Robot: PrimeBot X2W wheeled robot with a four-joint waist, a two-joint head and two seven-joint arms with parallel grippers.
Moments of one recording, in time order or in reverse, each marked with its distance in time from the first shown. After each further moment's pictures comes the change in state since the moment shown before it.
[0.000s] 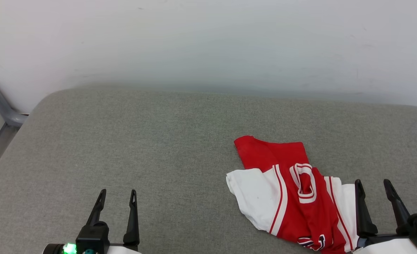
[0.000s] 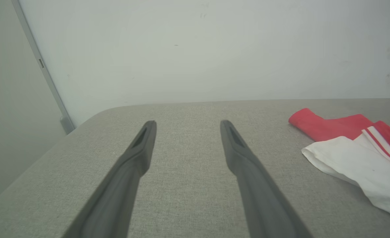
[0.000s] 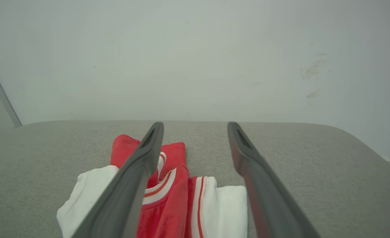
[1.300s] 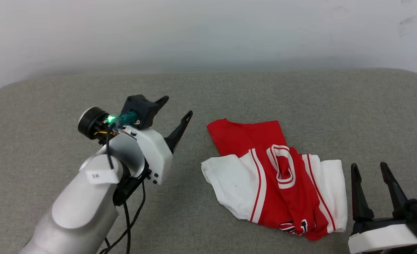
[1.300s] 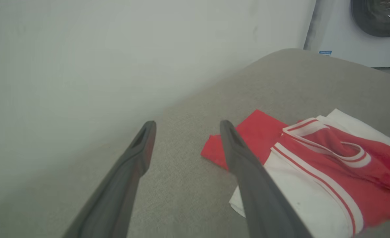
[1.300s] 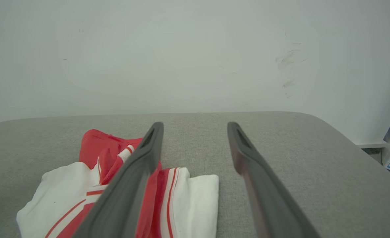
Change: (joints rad) left arm -0.699 0.192 -0.376 0.232 -0.292 -0.284 0.348; right arm -0.060 0.000 0.018 -0.008 -0.016 0.000 0.000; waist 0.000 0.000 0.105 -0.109
